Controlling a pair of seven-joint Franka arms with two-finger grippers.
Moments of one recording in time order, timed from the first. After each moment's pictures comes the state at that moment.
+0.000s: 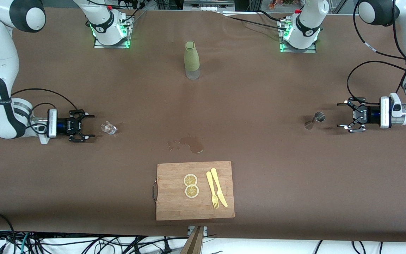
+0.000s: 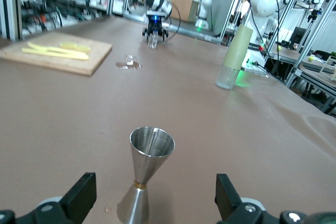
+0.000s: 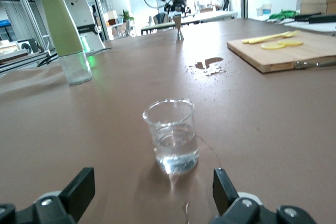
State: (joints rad) left arm 0.12 0.79 0.52 -1.75 -1.12 1.25 2.52; right arm -0.30 0.94 -0.09 -1.64 1.06 1.50 -2.52
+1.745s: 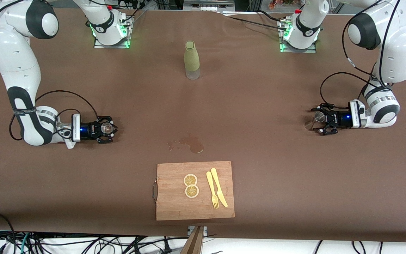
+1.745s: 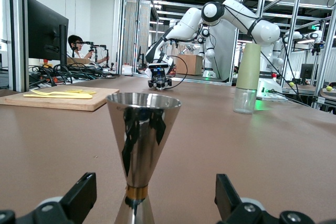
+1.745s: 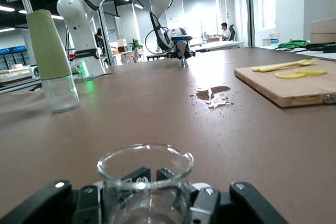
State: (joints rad) left arm 0.15 0.98 0.40 -1.80 -1.32 1.21 2.77; right arm -0.21 0.99 -0.03 -1.64 1.18 1.50 -2.53
